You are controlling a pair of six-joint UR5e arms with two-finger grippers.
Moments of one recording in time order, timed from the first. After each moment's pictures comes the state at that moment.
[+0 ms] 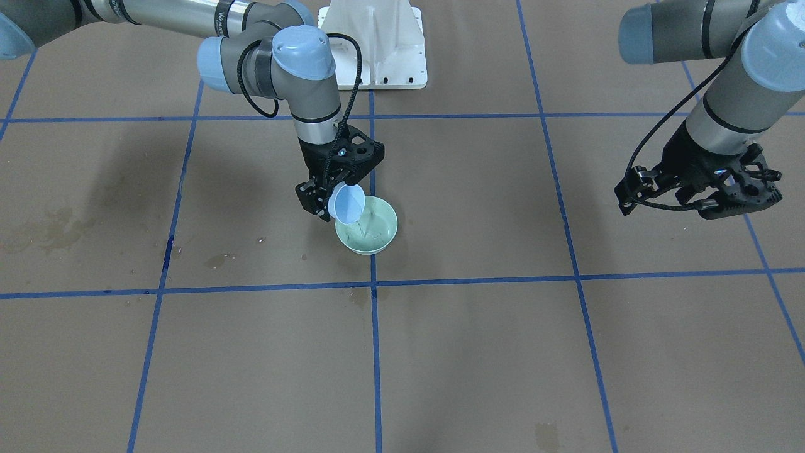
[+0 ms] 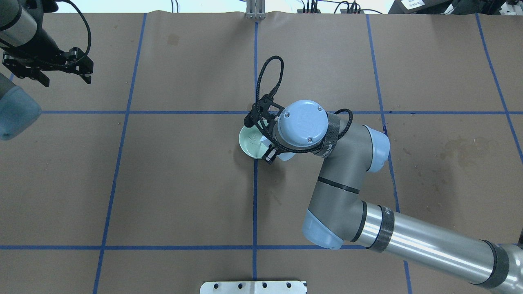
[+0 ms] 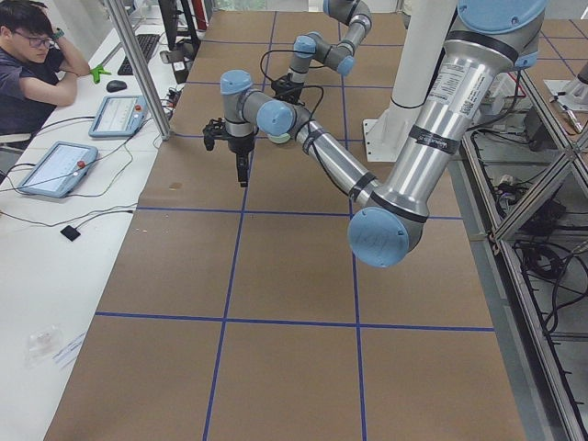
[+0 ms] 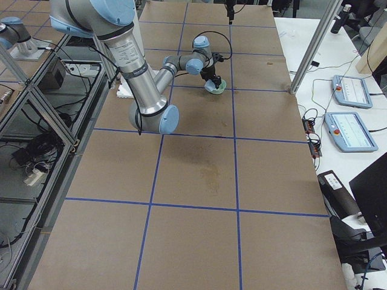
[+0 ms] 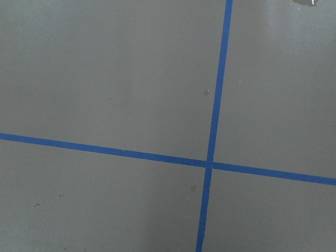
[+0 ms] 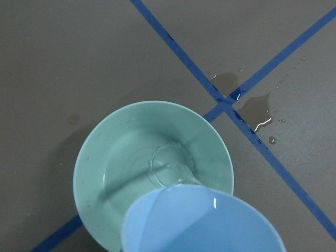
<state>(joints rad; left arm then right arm) -1.07 -1.98 -1.86 -1.33 -2.14 -0.80 0.48 -0.89 1.64 -1.47 1.67 0.35</state>
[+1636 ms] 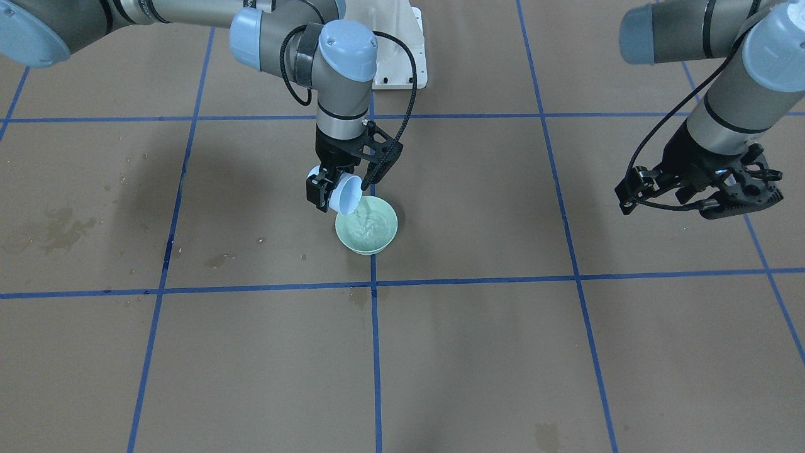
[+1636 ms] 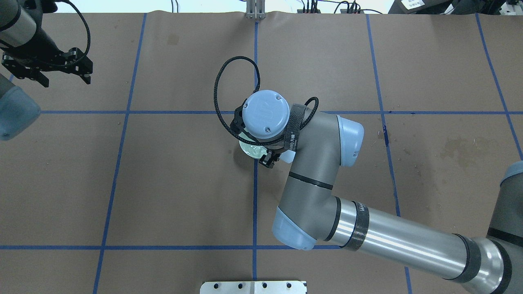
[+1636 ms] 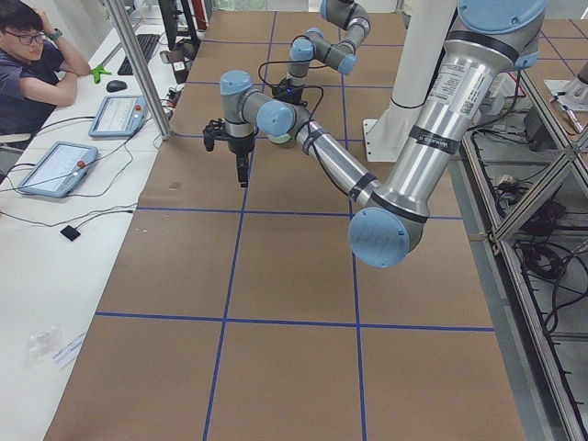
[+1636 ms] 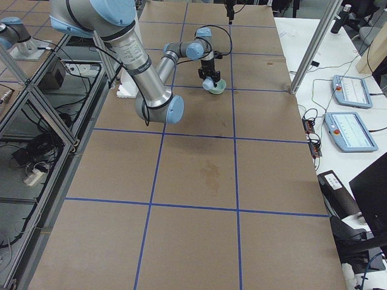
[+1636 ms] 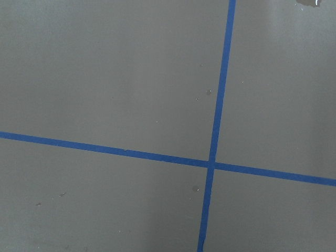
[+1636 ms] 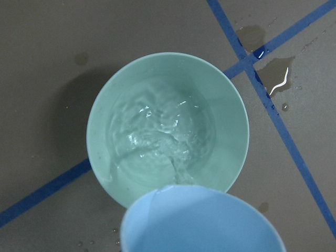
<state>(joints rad) -1.07 -1.98 -1.86 -1.33 -2.15 -0.80 0.47 -0.77 1.61 -1.80 1.65 0.20</state>
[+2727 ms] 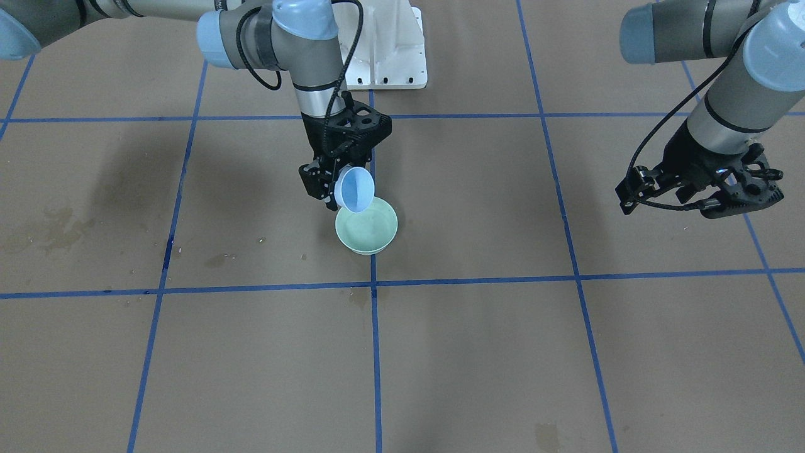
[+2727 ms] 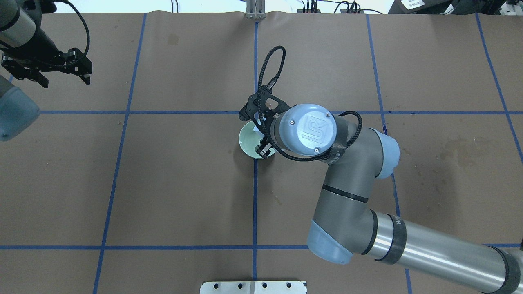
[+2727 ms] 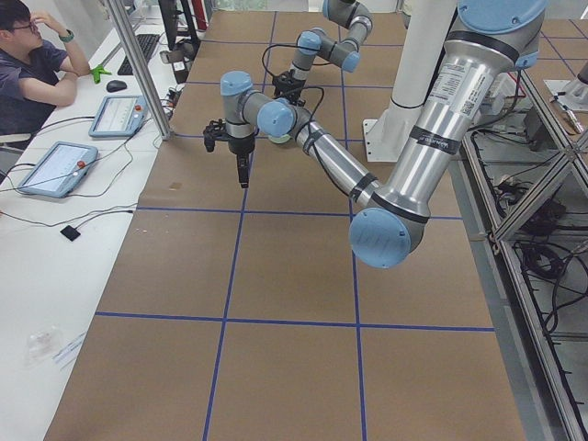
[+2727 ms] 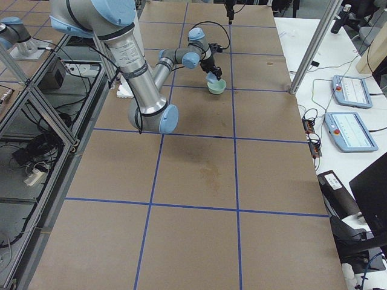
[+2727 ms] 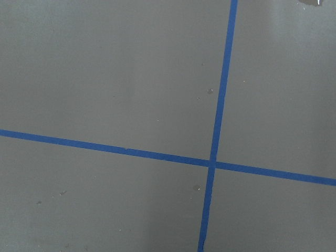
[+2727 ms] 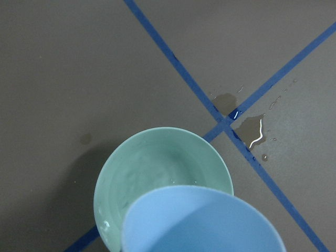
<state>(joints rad) -1.07 -1.97 -1.87 -1.33 -2.15 -0.81 0.47 -0.94 1.77 -1.39 1.53 0.43</state>
